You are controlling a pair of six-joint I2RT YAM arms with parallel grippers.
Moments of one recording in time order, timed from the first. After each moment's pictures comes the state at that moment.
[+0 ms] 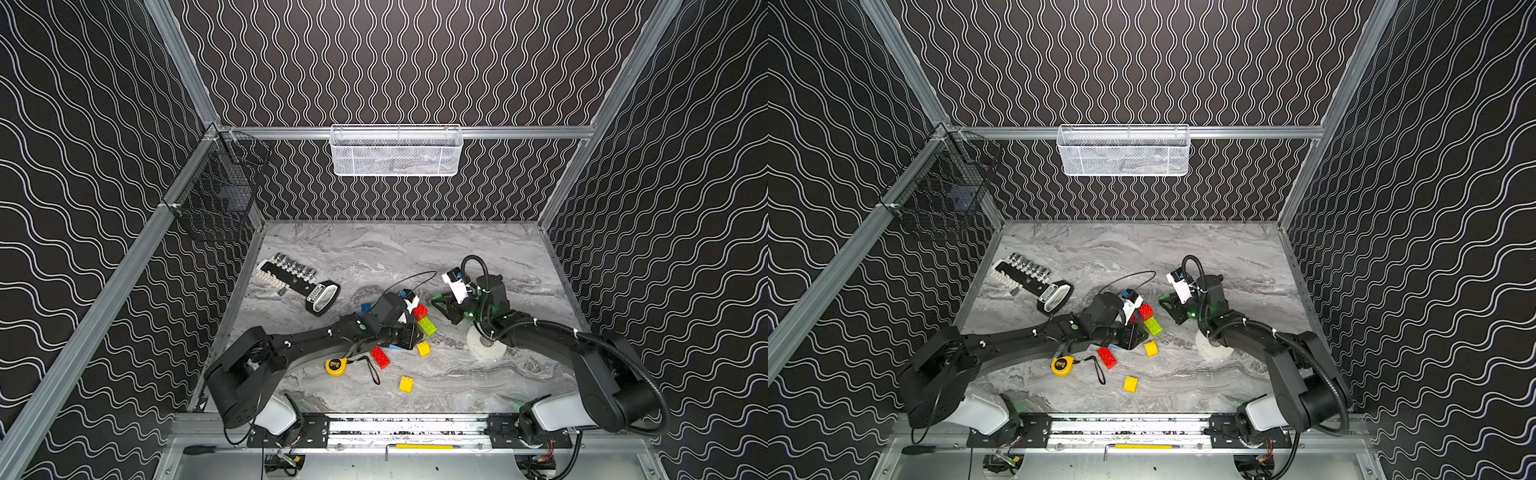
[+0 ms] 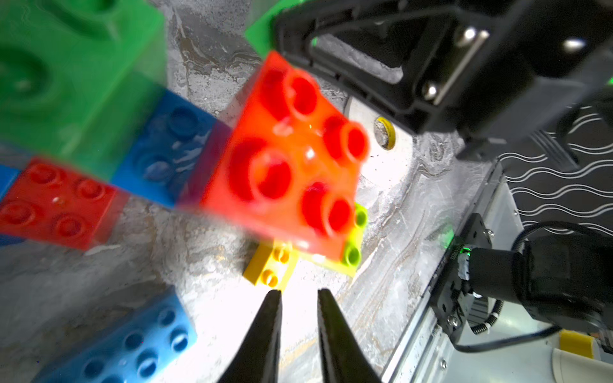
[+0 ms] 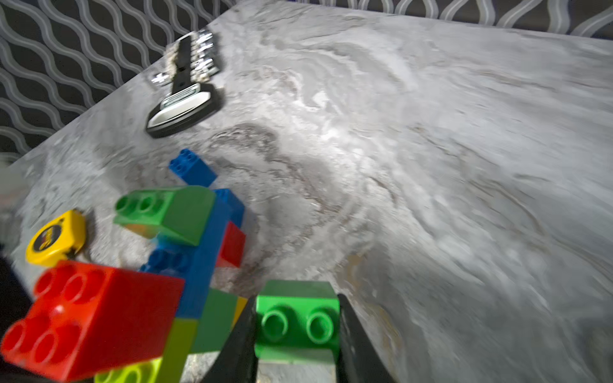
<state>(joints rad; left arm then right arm) -0.90 1.48 0.80 -0.07 0.23 -0.56 0.38 1.42 0.59 0.28 -0.40 0.00</state>
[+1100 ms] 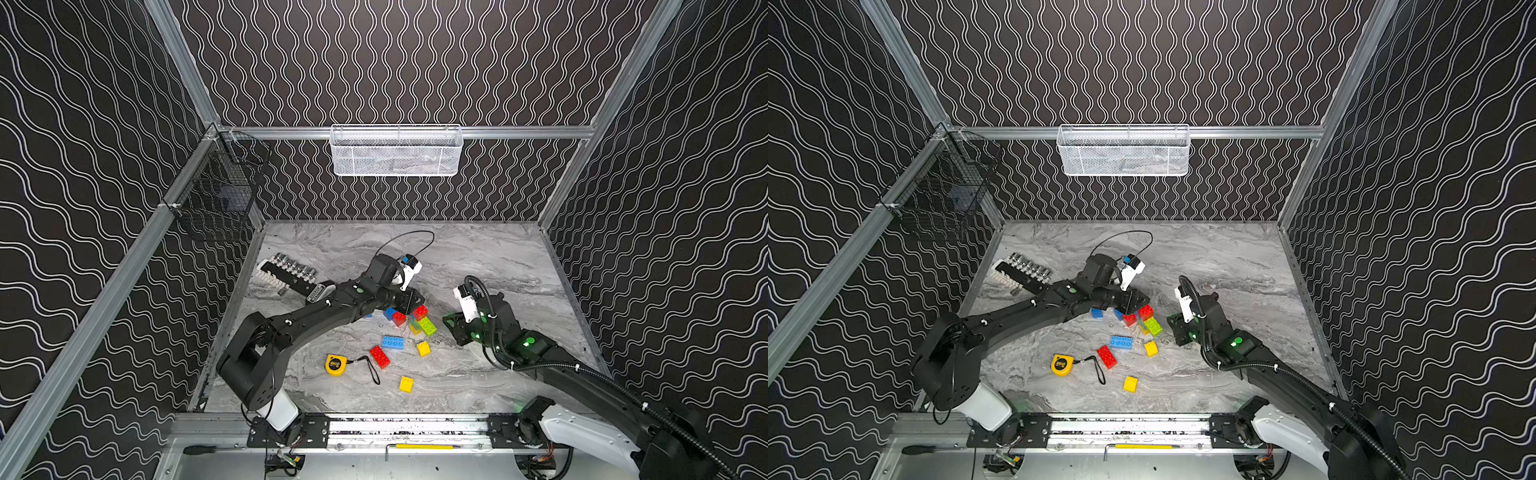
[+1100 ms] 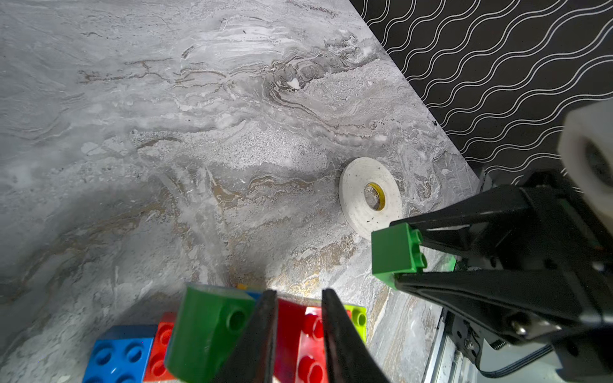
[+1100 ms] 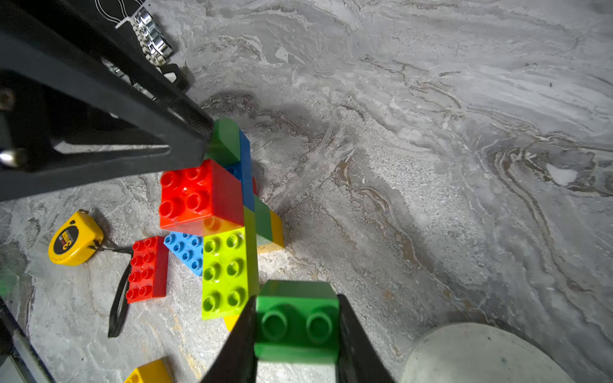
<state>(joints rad) -0.70 1.61 1.10 -0.18 0.38 -0.28 0.64 1.00 0.57 -0.23 -0.01 0.27</state>
